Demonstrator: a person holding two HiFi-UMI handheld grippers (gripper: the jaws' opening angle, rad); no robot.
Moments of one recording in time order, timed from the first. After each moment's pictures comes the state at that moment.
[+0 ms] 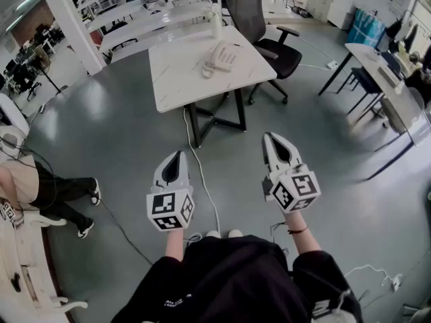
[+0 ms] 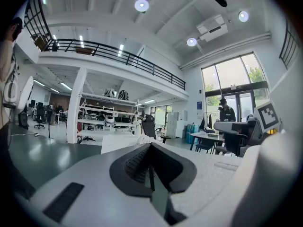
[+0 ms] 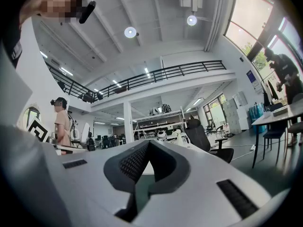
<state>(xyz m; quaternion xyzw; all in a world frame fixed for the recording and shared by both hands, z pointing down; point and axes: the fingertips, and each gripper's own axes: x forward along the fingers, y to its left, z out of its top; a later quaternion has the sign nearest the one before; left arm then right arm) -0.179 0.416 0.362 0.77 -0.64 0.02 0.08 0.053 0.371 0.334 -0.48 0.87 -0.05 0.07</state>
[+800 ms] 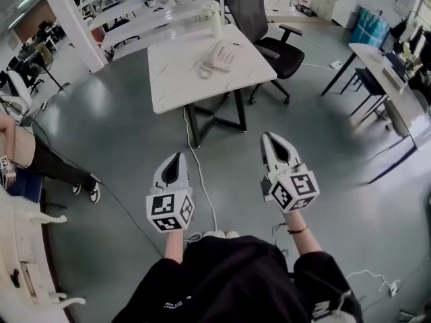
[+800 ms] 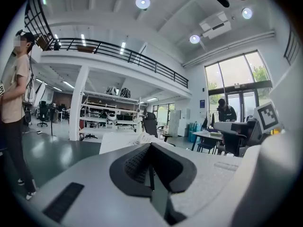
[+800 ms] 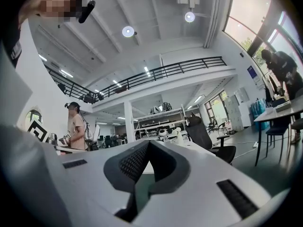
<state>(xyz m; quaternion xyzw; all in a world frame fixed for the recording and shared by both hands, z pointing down) -0.154 0.395 0.373 0.76 -0.65 0.02 0.09 0.073 0.341 0.345 -0.46 0.88 -0.06 0.07</state>
